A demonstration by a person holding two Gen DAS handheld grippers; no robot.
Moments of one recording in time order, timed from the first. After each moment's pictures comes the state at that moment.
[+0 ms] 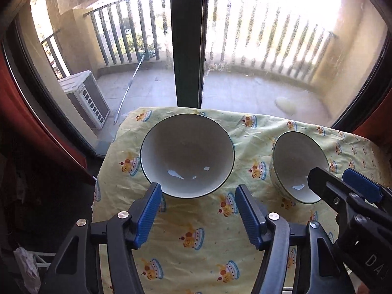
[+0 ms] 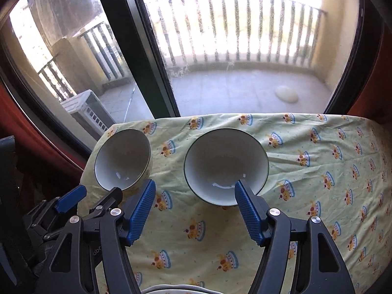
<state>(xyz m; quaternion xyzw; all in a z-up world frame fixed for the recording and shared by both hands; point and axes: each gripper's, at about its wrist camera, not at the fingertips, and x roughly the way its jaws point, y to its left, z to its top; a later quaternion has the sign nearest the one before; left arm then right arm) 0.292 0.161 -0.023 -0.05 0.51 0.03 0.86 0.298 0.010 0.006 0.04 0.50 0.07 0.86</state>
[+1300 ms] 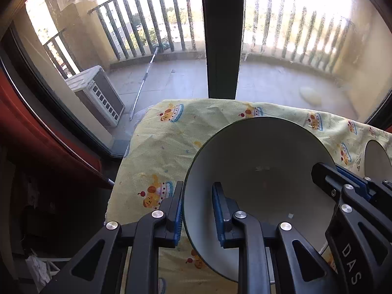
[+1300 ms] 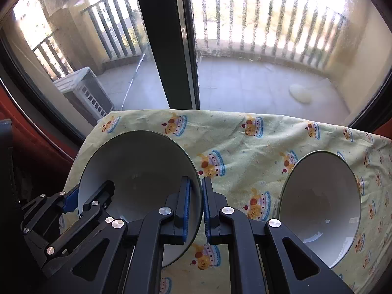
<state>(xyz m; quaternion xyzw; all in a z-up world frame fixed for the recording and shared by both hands) 0.350 0.215 -0.093 -0.02 0.53 0.08 0.84 0.383 0.112 -0.083 -0.01 0.53 0.08 0.84</state>
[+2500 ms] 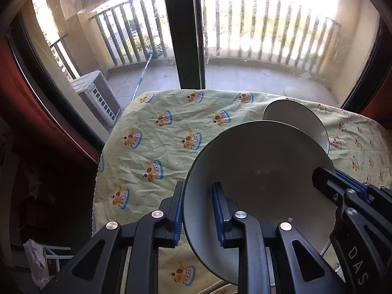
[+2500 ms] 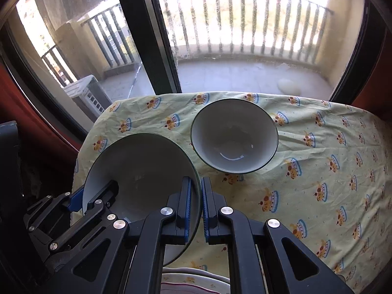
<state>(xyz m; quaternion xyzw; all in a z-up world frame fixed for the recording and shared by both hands) 0.246 0.120 -0.024 -0.02 0.52 0.06 0.85 0.263 0.010 -0.013 0.02 0.52 0.08 0.85</state>
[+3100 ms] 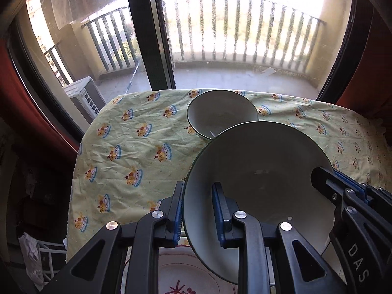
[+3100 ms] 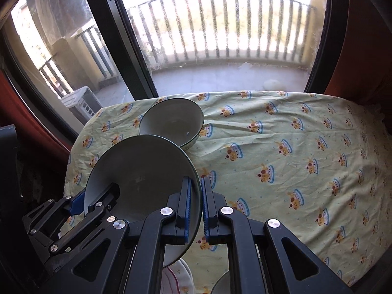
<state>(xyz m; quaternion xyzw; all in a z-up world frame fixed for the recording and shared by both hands) 0.197 0.015 0.001 -0.02 0.50 0.04 0.86 0.207 -0.102 0.019 0.03 0.50 0.07 0.86</state>
